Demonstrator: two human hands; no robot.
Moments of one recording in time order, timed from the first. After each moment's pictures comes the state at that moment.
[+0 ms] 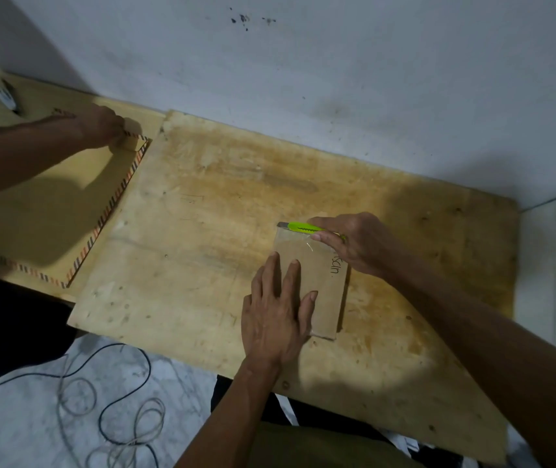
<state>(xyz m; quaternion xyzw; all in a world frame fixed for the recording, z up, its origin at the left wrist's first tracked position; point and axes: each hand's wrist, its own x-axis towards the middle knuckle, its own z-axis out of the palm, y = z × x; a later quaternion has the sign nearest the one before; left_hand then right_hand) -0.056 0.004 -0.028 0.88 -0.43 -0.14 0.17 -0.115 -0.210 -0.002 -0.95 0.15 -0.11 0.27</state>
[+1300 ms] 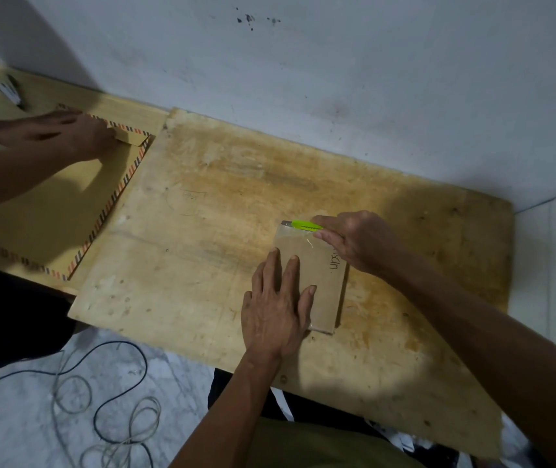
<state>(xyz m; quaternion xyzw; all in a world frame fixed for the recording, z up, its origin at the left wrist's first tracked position) -0.056 0.004 -0.031 0.88 -0.42 -0.14 0.16 -0.116 -0.199 0.015 -0.97 0.14 -0.09 0.18</state>
